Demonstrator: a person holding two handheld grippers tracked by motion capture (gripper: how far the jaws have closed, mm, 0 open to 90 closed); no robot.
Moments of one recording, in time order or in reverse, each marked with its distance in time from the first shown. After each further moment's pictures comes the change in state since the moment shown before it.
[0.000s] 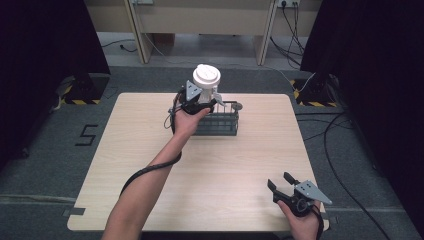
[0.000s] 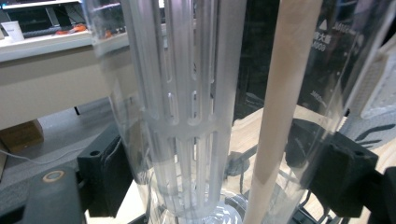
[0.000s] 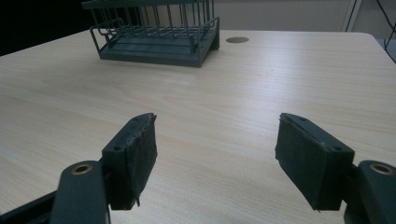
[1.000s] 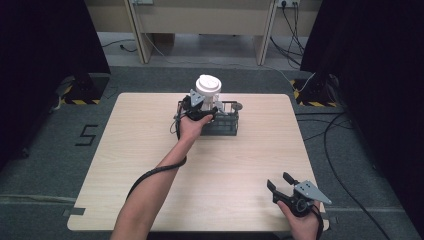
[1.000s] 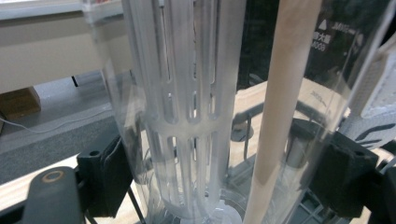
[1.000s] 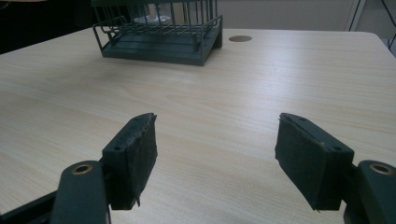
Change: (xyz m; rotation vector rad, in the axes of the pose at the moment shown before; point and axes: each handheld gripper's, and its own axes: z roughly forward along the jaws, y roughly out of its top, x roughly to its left) left arm -0.006 -0.039 0.021 0.089 0.020 -0.054; right arm 0.001 0.000 0.000 0.007 0.011 -0.002
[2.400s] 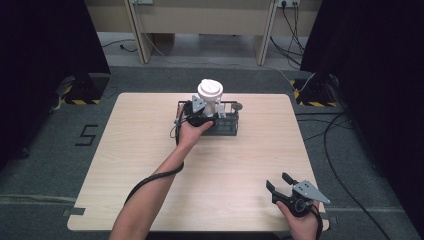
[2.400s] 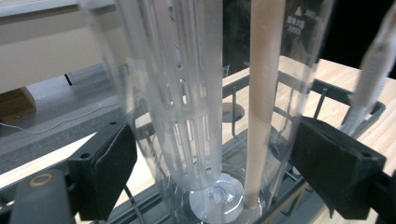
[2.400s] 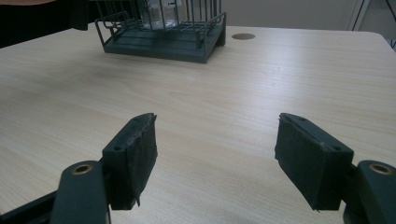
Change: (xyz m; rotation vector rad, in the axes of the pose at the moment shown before) left arm -0.008 -0.010 -0.012 0.021 -0.024 0.058; right arm 0.002 0.000 0.001 0.014 0.005 -0.020
